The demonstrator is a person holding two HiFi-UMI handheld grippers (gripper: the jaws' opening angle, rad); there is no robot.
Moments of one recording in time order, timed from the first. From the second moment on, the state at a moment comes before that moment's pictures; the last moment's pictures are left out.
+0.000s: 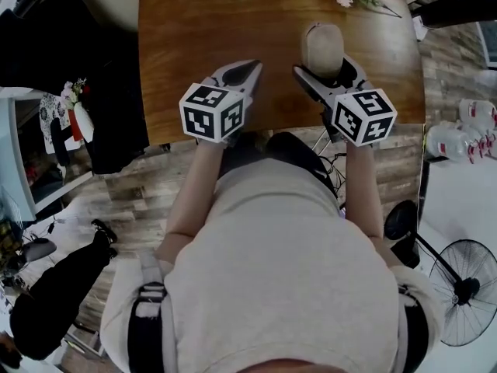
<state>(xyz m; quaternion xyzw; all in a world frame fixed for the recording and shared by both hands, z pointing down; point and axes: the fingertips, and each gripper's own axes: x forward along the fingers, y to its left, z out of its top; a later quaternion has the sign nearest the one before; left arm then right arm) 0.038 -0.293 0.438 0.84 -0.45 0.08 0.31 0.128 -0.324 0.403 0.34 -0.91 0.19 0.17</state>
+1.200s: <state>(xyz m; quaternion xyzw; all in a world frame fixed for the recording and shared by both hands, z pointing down) 0.055 -0.315 0.529 0.80 -0.45 0.13 0.38 0.145 -0.386 0.584 0.20 -0.86 0.18 0.44</state>
